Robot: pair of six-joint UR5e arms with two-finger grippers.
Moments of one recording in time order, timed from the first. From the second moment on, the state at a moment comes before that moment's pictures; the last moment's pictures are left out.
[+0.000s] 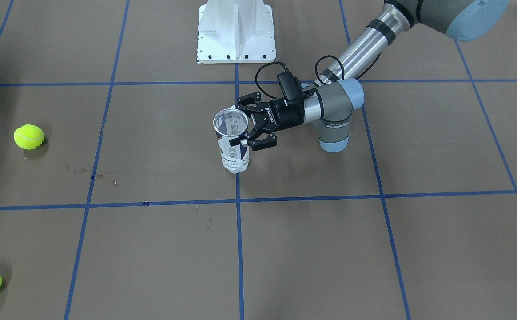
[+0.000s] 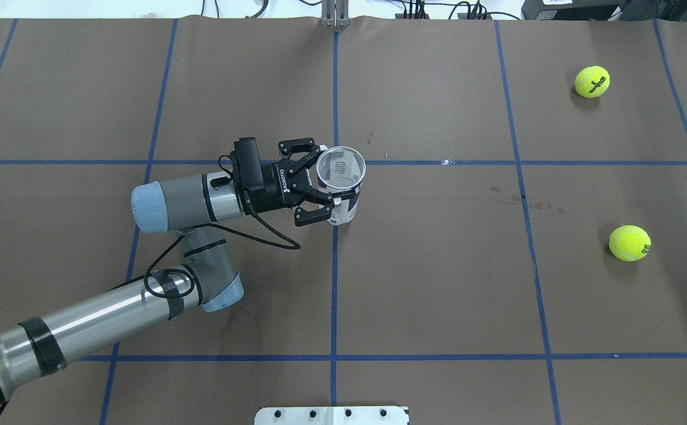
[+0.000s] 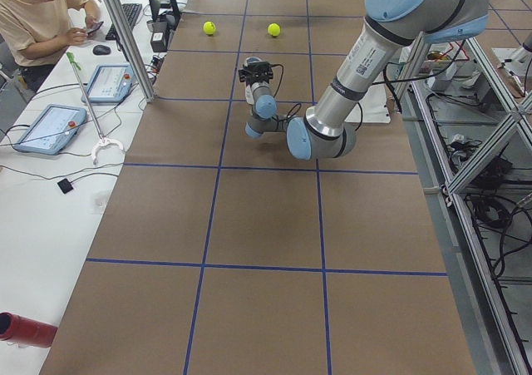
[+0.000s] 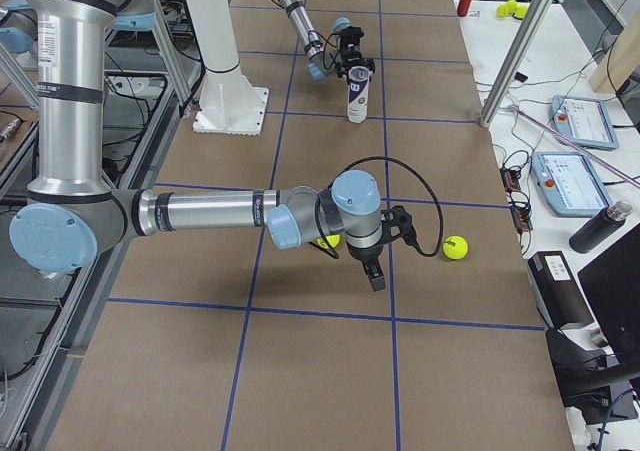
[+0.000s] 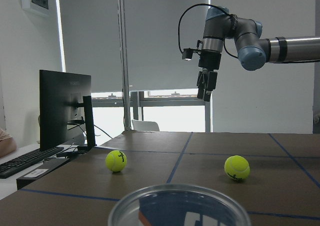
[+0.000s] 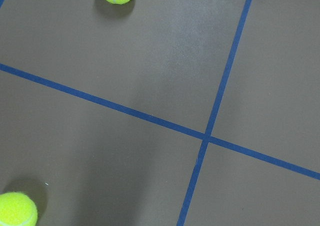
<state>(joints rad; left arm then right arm) -0.53 -2.38 -0.89 -3.72 -1.72 -0.30 1.50 -1.66 1.73 -1.30 2.32 -0.03</state>
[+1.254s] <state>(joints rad) -0.53 -2.38 -0.90 -3.72 -1.72 -0.30 1.01 -1.82 1.85 -0.86 2.07 0.88</state>
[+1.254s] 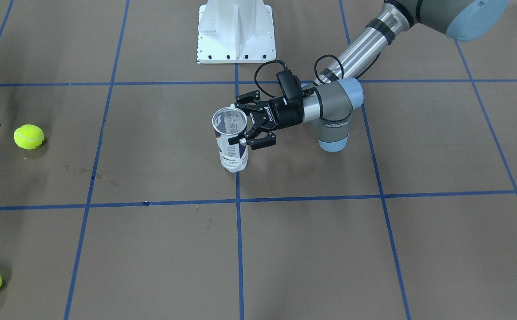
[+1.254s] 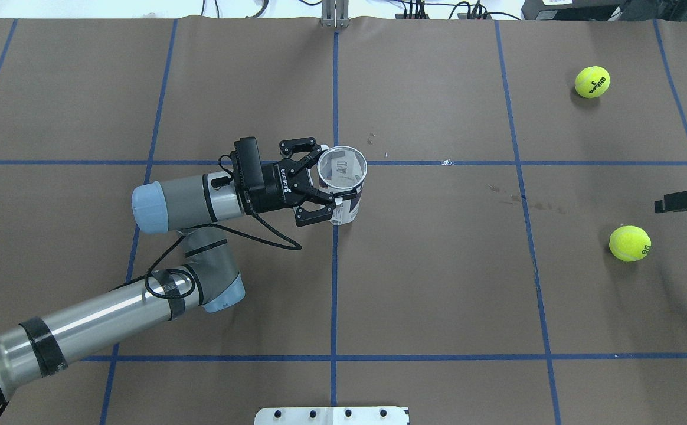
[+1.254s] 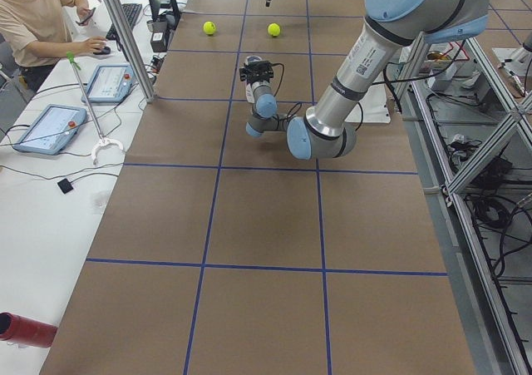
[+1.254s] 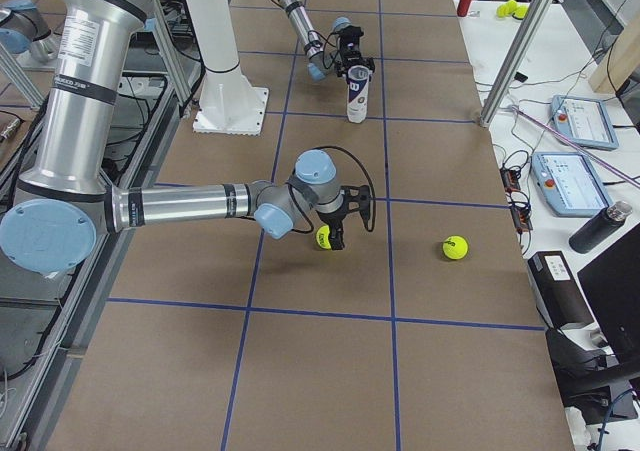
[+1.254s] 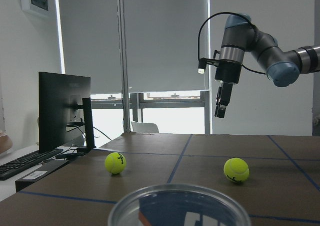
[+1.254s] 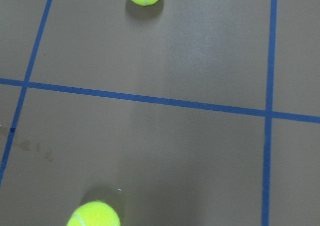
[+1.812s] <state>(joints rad) -0.53 -2.38 -0.90 -3.72 -1.72 -0.30 0.83 -1.83 1.84 -0.84 1.92 0.96</state>
